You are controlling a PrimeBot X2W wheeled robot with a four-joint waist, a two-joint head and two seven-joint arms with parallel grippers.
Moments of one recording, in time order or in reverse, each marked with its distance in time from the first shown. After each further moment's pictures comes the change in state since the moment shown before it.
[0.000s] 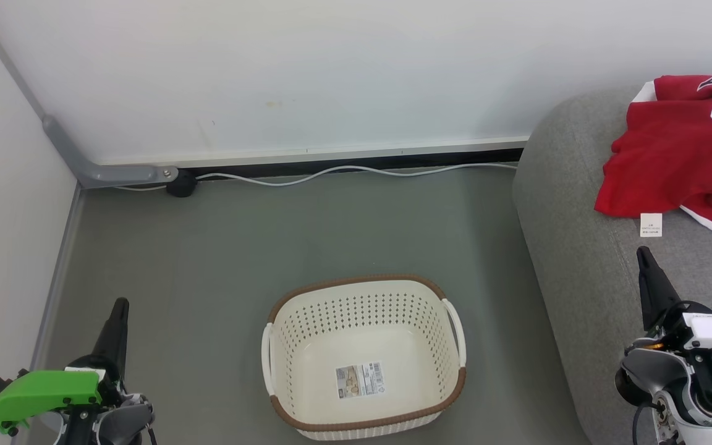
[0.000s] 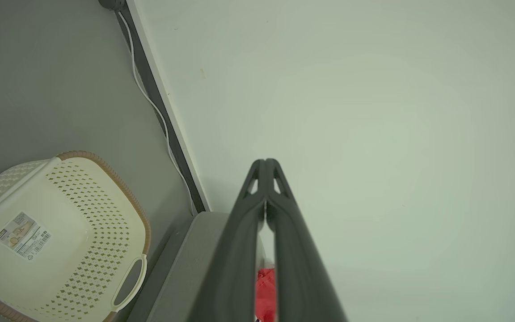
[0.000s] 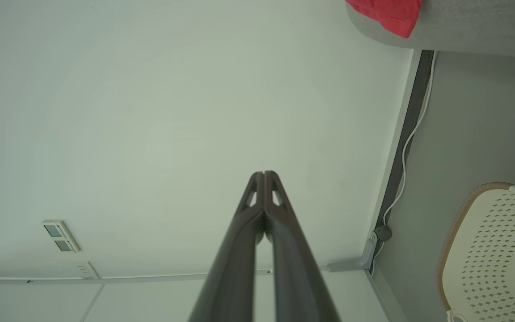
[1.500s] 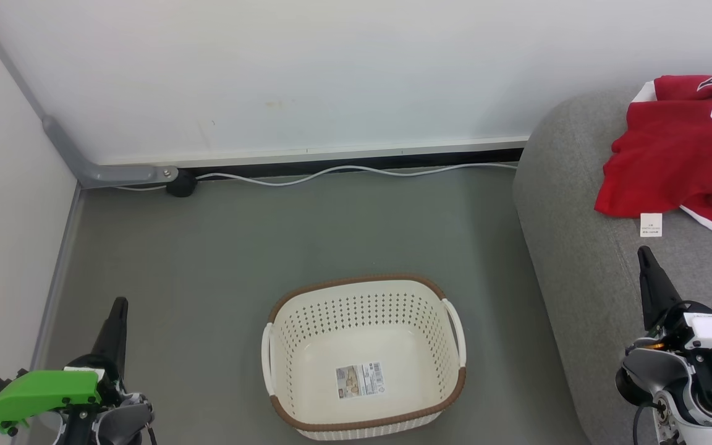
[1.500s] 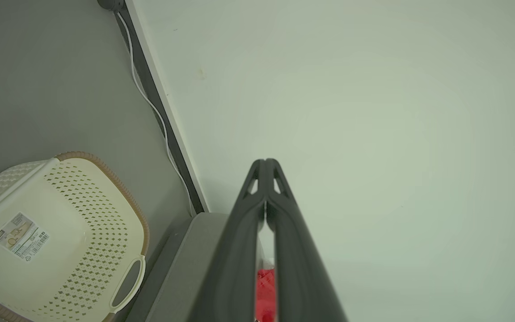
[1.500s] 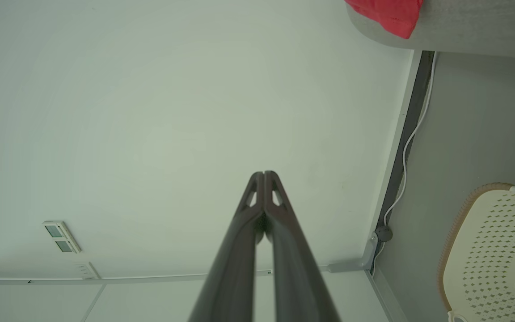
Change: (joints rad) left arm 0.000 -0.002 0.004 -0.003 0.000 0.000 0.000; right arm 0.000 0.001 -0.004 -0.001 0.000 0.000 0.002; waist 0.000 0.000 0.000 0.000
